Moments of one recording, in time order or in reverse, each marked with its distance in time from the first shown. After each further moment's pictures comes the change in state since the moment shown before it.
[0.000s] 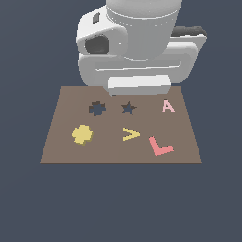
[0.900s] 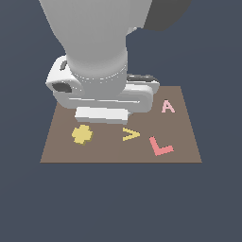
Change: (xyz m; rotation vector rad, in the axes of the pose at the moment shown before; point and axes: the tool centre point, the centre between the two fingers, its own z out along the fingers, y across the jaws) arm 0.024 0.063 0.054 -0.009 -0.006 0.108
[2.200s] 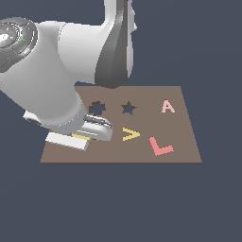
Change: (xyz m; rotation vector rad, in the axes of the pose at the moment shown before) arm 0.032 0.089 0.084 -0.008 -0.010 0.154
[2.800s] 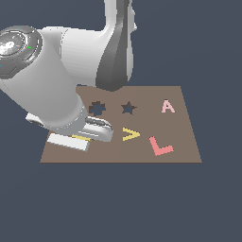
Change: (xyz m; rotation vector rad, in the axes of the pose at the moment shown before) arm 0.000 0.000 0.008 0.001 0.000 0.000
